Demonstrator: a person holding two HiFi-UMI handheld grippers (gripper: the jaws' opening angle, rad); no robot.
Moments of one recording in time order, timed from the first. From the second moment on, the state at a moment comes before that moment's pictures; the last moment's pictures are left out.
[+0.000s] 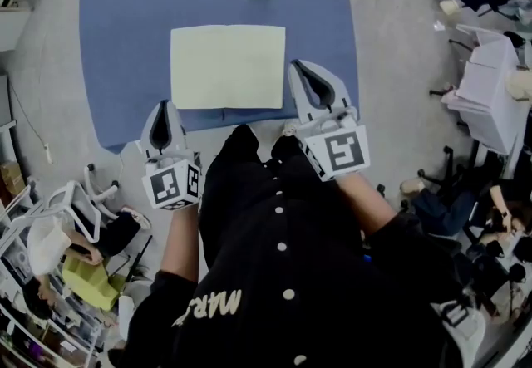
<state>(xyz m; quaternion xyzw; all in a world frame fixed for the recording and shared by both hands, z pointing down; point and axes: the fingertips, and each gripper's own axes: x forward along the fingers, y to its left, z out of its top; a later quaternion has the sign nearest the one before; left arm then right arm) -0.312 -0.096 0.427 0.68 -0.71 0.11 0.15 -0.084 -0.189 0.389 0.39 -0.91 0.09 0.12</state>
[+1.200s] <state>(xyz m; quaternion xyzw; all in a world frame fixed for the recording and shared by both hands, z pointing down) -0.265 -0.068 0.207 0.73 -0.68 -0.02 0.02 0.006 -0.170 0.195 0.43 -0.90 0.00 0.00</state>
